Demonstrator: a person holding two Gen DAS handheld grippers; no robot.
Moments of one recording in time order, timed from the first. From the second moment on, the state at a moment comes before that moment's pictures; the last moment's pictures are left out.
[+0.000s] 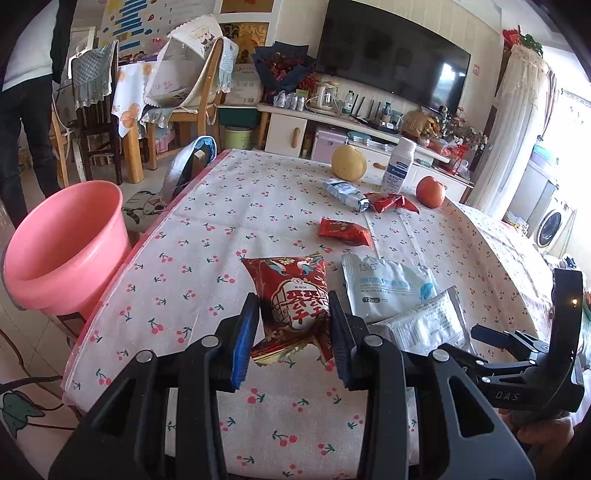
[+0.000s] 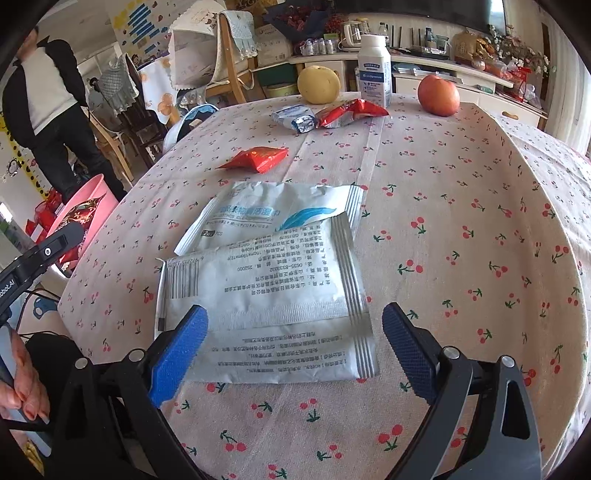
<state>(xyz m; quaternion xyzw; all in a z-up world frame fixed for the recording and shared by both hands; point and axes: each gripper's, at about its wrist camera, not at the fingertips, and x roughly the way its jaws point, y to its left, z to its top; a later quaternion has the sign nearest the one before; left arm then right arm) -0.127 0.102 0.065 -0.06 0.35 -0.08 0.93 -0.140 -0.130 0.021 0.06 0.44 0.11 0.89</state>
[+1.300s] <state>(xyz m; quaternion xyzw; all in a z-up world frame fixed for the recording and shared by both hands) -0.110 0.162 0.043 -0.13 0.36 0.01 0.92 -0.153 -0.060 0.024 0.00 0.43 0.24 0.87</state>
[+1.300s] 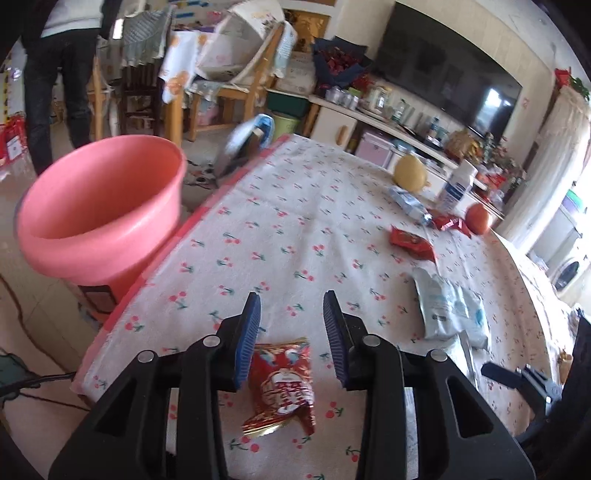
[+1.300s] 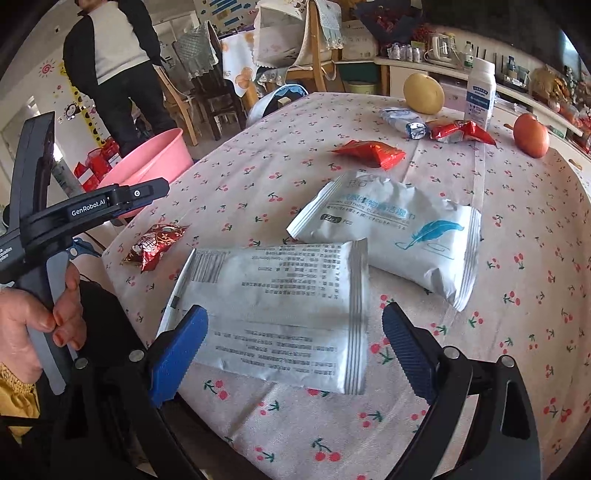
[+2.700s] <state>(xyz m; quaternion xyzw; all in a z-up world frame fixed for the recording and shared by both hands) -0.093 0.058 0.002 -0.12 0.41 -0.11 0.90 -0.109 -0.122 0.012 0.02 0.42 0.05 0.90</state>
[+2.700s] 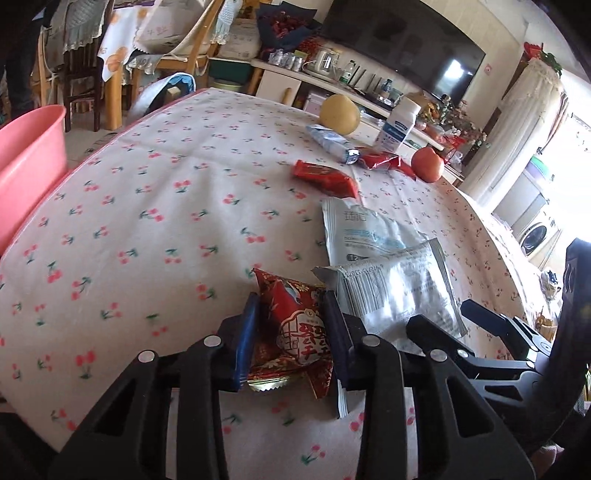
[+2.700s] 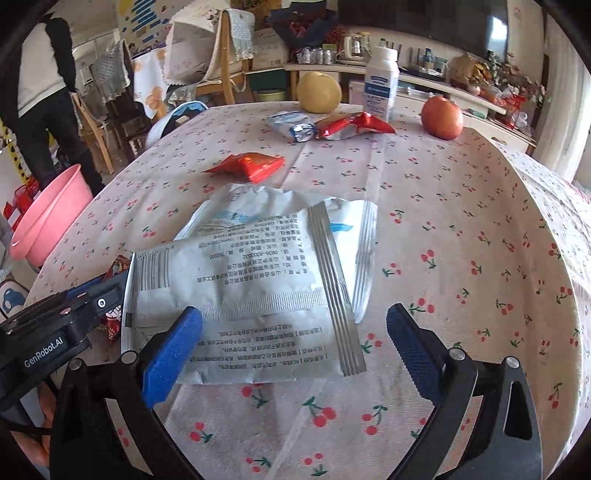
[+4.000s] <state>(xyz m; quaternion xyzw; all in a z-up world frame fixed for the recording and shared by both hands) -0.078 0.072 0.002 -0.14 0.41 -0.14 0.89 -0.110 -0.120 0.017 0.20 0.43 0.08 0.88</state>
